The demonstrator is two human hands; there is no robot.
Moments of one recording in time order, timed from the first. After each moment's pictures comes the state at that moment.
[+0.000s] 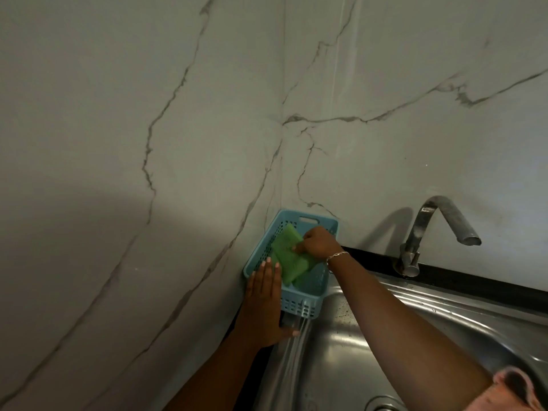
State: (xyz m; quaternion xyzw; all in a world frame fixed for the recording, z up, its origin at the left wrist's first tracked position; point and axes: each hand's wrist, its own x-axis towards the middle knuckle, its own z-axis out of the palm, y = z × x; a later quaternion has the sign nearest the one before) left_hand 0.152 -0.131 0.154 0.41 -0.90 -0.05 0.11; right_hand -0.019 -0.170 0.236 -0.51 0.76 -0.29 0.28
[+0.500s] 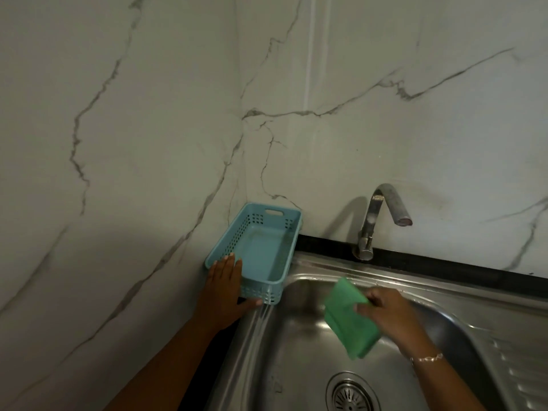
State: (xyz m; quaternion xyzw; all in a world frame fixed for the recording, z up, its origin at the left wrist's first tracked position) left_hand 0.150 -0.126 0.166 0.43 -0.89 -0.06 0.14; right_hand -0.099 0.044 0.200 -0.41 0.79 -0.38 0.26
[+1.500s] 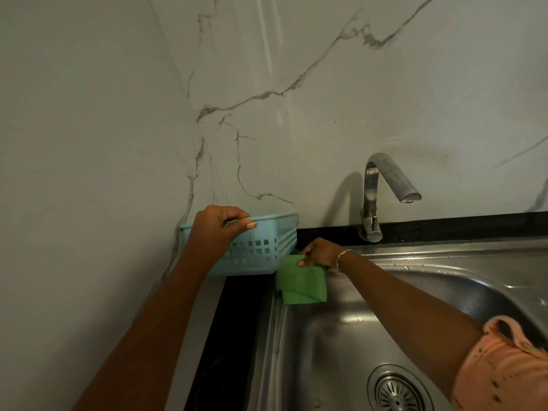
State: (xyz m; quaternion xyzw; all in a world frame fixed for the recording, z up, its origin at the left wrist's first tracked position) left_hand 0.089 -0.196 0.289 0.32 -0.86 -0.24 0.32; right_hand -0.120 -0.144 0.156 -0.46 0.73 -0.30 0.41
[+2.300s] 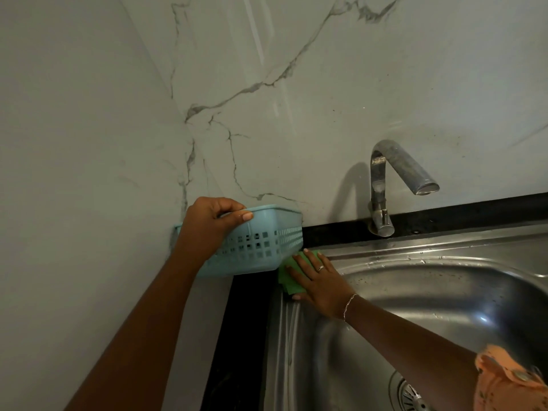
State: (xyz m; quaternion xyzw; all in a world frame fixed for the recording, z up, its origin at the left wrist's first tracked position) left_hand 0.079 -0.203 0.309 0.34 -0.86 -0.26 0.29; right_hand -0.081 -0.128 0.079 -0.68 0.72 -0.09 -0.11
